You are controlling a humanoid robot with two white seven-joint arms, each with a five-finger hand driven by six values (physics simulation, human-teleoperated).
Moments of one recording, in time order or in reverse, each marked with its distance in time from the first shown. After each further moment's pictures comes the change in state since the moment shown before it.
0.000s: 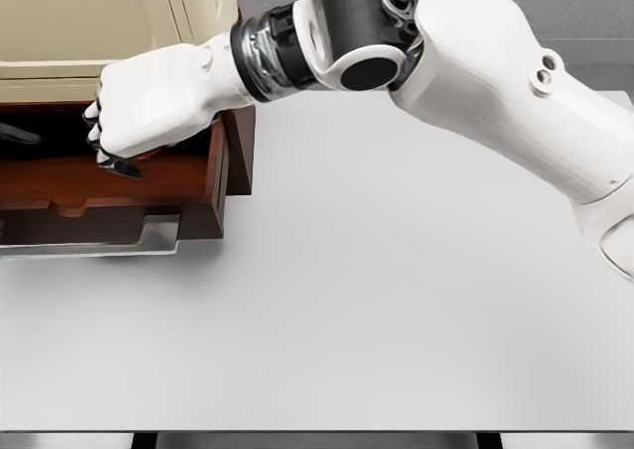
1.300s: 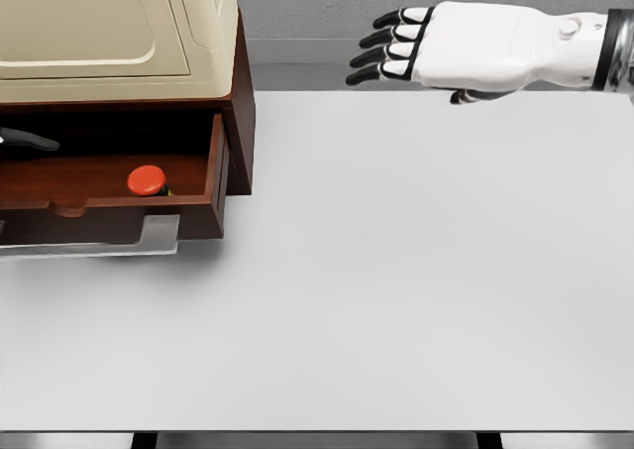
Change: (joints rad) left arm -0.010 -0.079 0.020 -0.016 -0.040 0.000 0.000; right arm 0.359 -0.656 -0.394 -0.278 -0.085 0.000 0.000
